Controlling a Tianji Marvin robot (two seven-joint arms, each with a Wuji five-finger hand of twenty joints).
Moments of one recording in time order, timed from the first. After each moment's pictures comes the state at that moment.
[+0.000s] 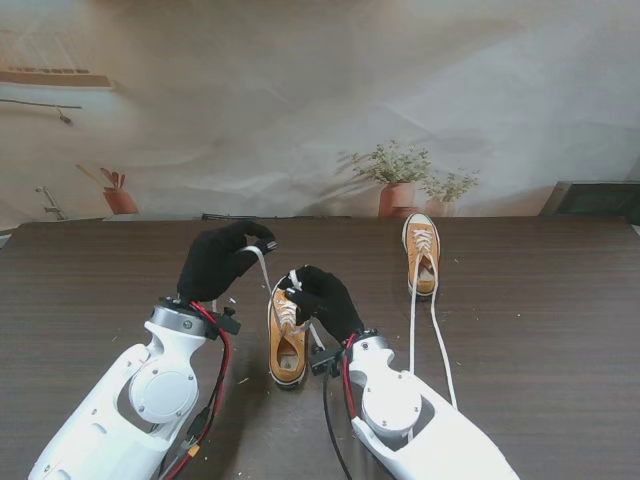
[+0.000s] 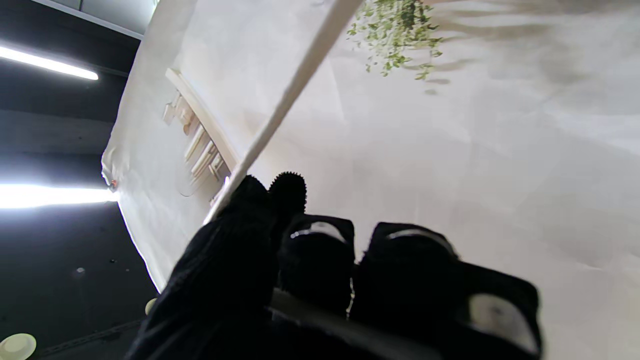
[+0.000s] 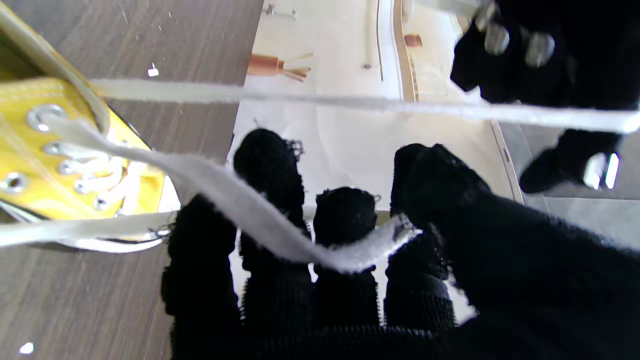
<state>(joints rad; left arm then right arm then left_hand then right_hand) 1.59 -1.18 -1.23 -1.71 0.56 -0.33 0.43 -1.46 -1.33 0.84 -1.45 0.15 -0.27 -0.33 1.11 -0.28 0.11 -0.02 0.82 0.12 0.78 0.31 1.32 0.11 1.19 0.79 1.23 0.30 1.47 0.59 1.05 0.44 1.83 0.52 0.57 -0.61 1.19 -0.29 0.75 -0.12 1.03 0.11 1.08 0.06 1.28 0.82 1.12 0.19 1.20 0.47 0.53 0.44 1.44 0.79</state>
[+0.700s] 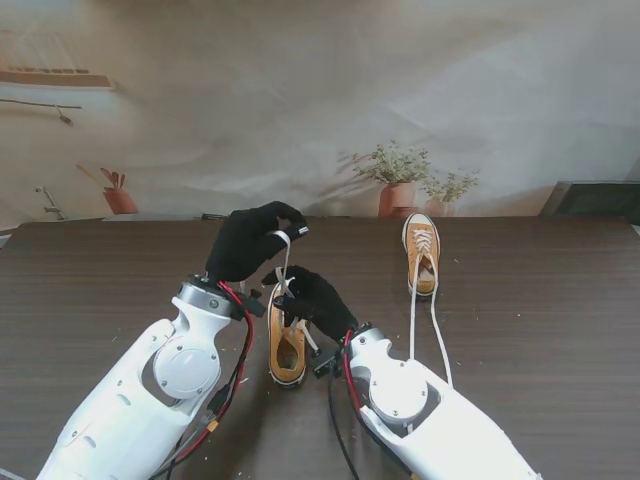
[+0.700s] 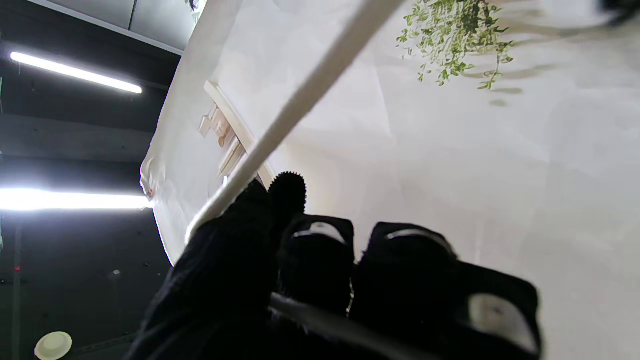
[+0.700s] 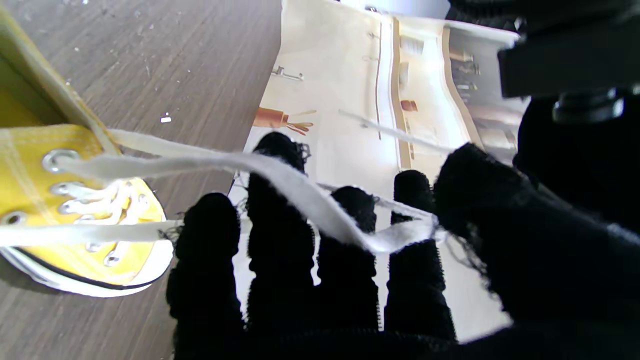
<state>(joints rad) 1.45 -1.20 -1.12 -1.66 0.54 -0.34 0.41 -1.40 -1.29 0.80 -1.42 0.16 -0.29 -0.17 1.11 -0.28 0.10 -0.02 0.82 0.12 0.78 0.31 1.32 0.11 1.19 0.80 1.23 0.30 1.47 0.59 1.05 0.44 1.83 0.51 0.44 -0.66 1.22 -0.18 0.58 -0.11 0.79 0.25 0.94 0.03 1.29 0.84 1.00 0.15 1.16 0.50 0.44 0.40 1.40 0.82</state>
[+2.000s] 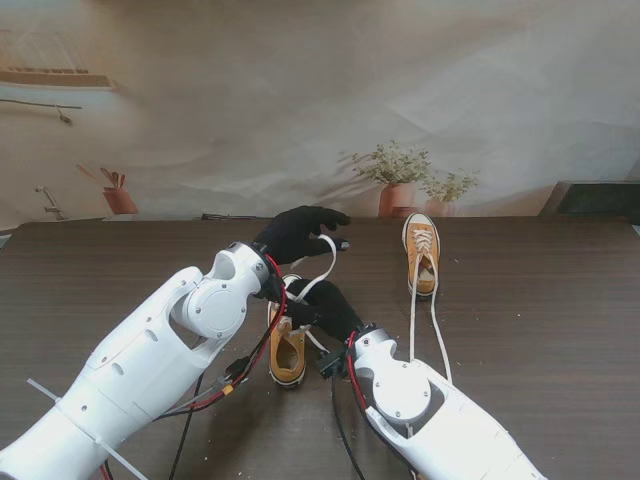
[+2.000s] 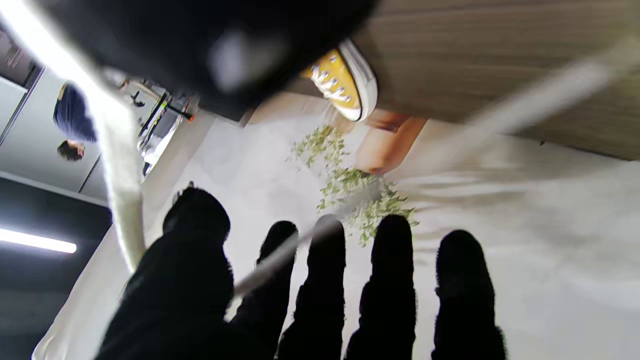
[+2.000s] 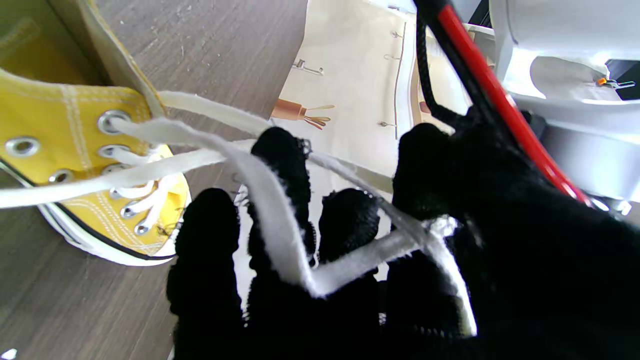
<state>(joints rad) 1.14 -1.17 -0.90 -1.48 0.47 -0.07 -0.01 -1.40 -1.28 0.81 -1.41 0.10 -0.27 -0.19 0.90 -0.20 0.08 -0.01 0.56 0.11 0.32 0.31 0.55 0.15 0.47 0.60 0.48 0.28 0.64 0.59 0.18 0.44 1.14 0.65 0.47 -0.73 1.23 -0.30 0.97 -0.16 1.06 0.45 1.01 0.02 1.29 0.85 1.04 0.14 1.14 0.50 0.49 0.39 1.39 0.80</state>
